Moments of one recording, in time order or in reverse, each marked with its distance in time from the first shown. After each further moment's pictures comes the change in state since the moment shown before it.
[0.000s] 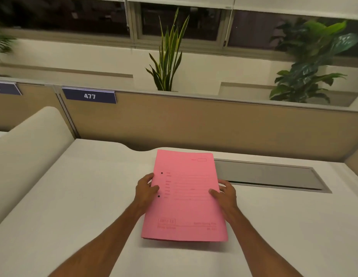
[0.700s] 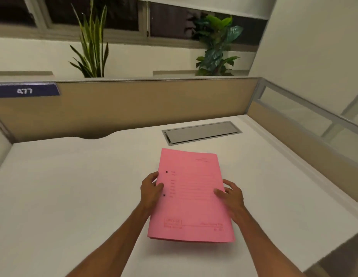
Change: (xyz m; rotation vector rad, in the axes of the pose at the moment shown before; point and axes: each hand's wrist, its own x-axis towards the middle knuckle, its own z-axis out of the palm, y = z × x) left_hand -0.164 -0.024 0.037 -0.026 -0.345 0.121; right_hand -0.246 0.069 -0.115 0.254 0.357 0.113
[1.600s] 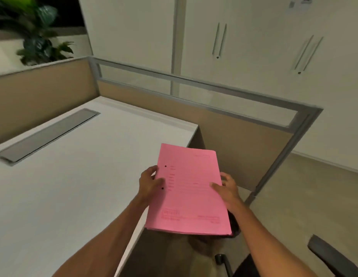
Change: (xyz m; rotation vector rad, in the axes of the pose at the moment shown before) left_hand -0.227 0.010 0.276 0.154 -0.916 0.189; right_hand -0.254 0.107 -0.325 0.064 0.760 -0.008
